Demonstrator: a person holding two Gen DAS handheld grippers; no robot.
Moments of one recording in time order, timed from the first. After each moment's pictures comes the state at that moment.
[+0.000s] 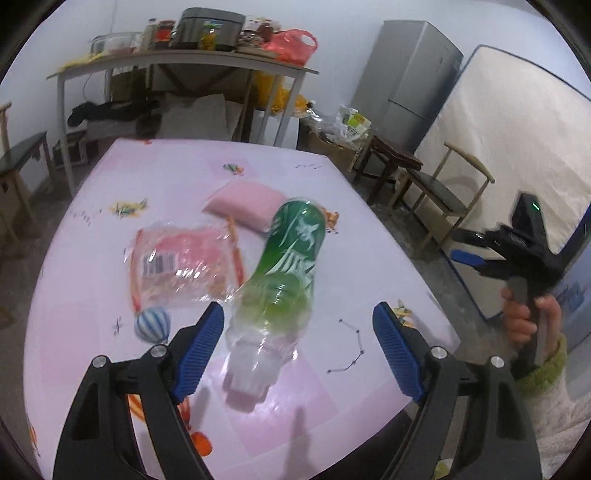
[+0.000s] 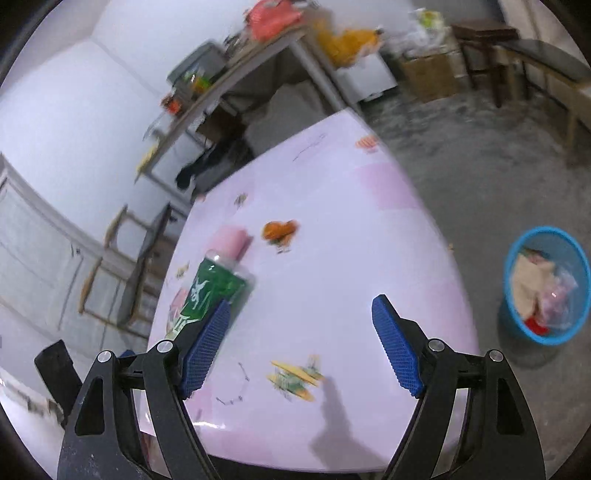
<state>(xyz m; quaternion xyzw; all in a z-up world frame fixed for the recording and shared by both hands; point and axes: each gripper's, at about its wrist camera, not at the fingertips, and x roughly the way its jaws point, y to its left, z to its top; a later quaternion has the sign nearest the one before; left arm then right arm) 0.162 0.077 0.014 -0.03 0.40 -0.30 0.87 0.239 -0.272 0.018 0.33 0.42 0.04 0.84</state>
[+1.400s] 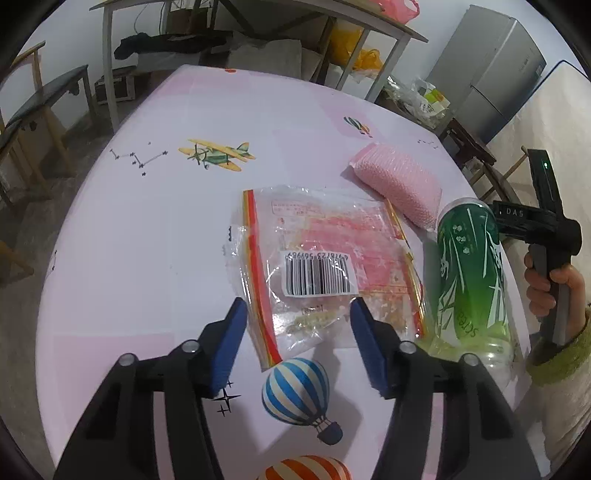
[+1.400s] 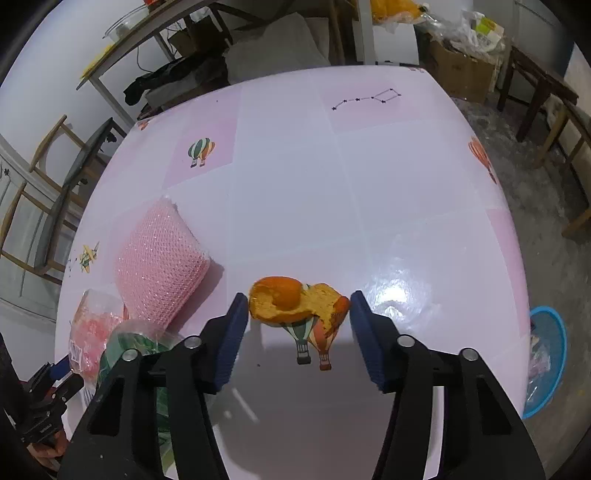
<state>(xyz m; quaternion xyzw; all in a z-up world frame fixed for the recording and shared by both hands) 0.294 0.137 -0.063 -0.05 0.51 -0.19 0.84 0.417 -0.188 -0.038 0.18 0.54 -0.01 0.82</state>
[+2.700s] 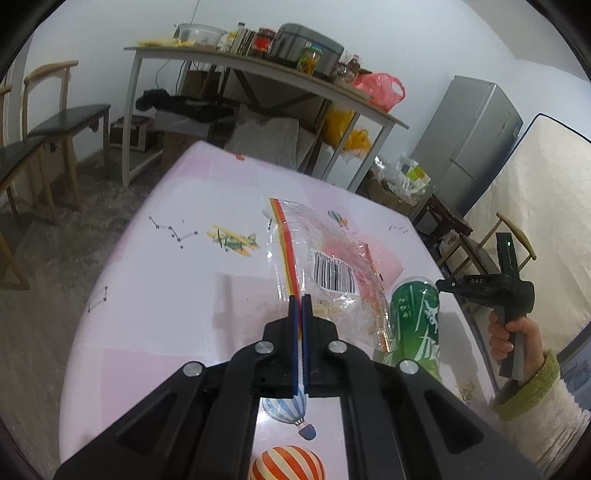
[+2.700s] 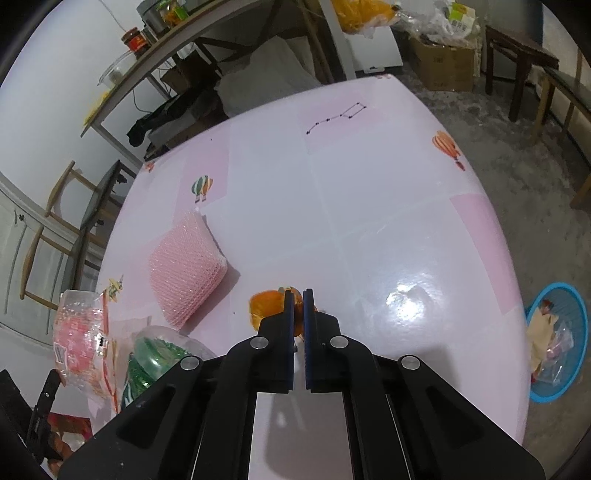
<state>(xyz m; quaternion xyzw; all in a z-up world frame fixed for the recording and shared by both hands) 0.253 0.175 0.006 -0.12 0.36 -0.20 0.90 0.381 -0.224 -0.016 0.25 0.50 -0.01 0.83</state>
